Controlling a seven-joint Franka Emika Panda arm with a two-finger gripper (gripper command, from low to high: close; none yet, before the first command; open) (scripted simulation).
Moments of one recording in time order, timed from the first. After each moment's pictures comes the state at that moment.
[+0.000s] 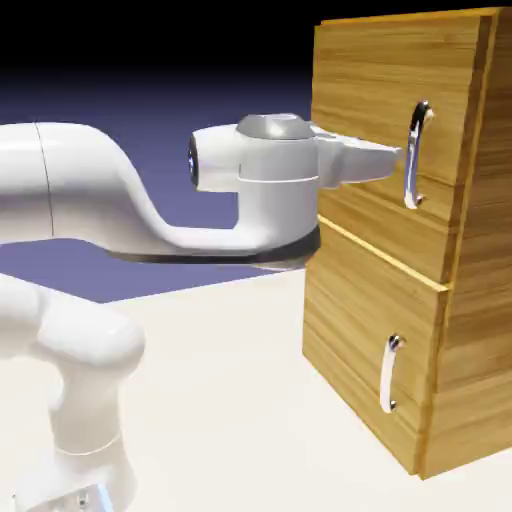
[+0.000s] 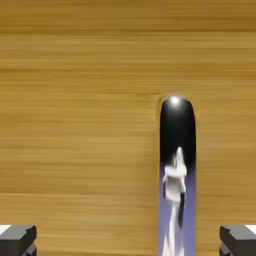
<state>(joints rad) 0.70 -0.95 -0.91 -2.30 -2.47 3.12 2.55</state>
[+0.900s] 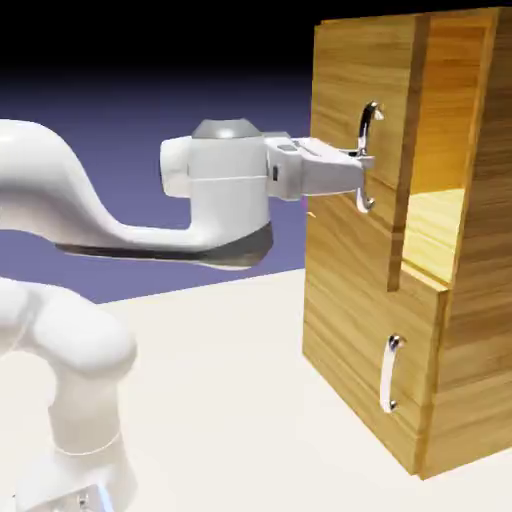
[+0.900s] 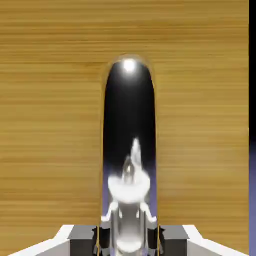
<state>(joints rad) 0.33 -1.02 -0.57 -2.57 -2.24 2.86 2.56</state>
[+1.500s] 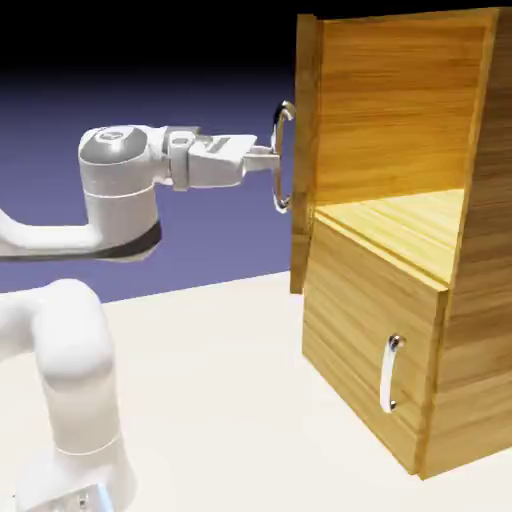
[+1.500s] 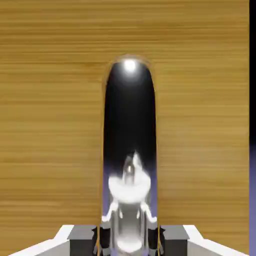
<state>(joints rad) 0.02 -1.42 -0.04 -2.90 -1.48 2.55 2.20</state>
